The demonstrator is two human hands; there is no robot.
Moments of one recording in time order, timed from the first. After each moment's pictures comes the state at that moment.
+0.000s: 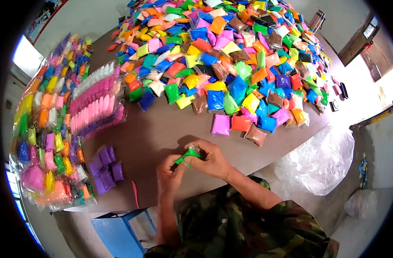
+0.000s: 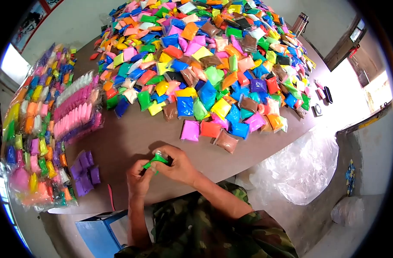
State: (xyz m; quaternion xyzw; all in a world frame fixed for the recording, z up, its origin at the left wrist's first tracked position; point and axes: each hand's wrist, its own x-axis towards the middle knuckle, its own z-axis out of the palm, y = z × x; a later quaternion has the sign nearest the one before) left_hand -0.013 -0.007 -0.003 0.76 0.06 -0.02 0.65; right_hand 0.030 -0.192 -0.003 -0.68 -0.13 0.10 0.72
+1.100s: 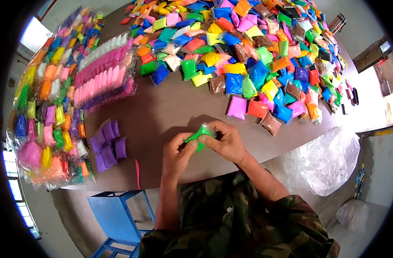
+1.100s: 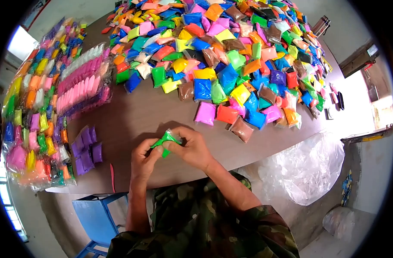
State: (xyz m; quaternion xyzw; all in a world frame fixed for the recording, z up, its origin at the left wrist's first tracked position) left_hand -0.010 -0.009 0.011 0.73 0.06 -0.05 0.68; right_hand 0.032 -0.195 -0.007 -0.64 -0.09 0.14 0.75
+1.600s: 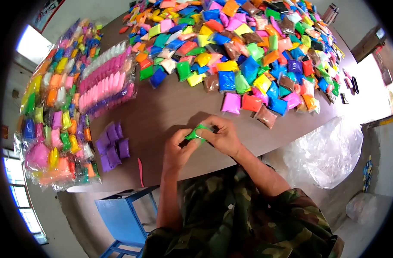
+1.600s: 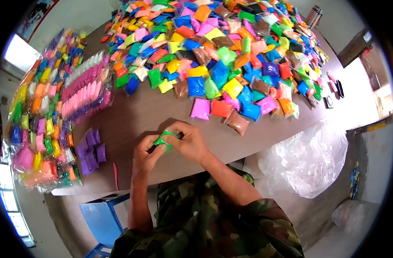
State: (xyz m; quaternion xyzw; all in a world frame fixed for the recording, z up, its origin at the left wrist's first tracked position) left_hand -0.009 -0.014 0.012 0.80 0.02 -0.04 0.60; right_hand 0.032 -0.190 -0.017 -0.64 -0.13 0.05 0.76
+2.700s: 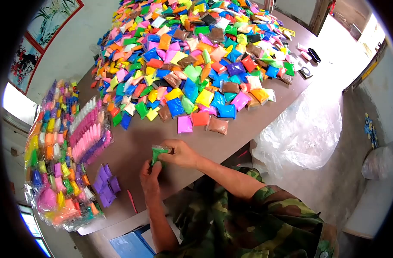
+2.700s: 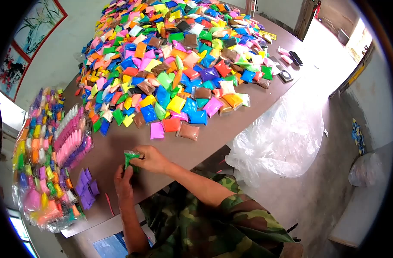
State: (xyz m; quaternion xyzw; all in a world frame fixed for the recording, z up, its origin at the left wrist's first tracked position) left_hand -0.023 -0.026 0.009 0.72 0.06 0.01 0.69; right_hand 0.036 -0.195 -0.022 -0.62 -0.16 0.07 0.76
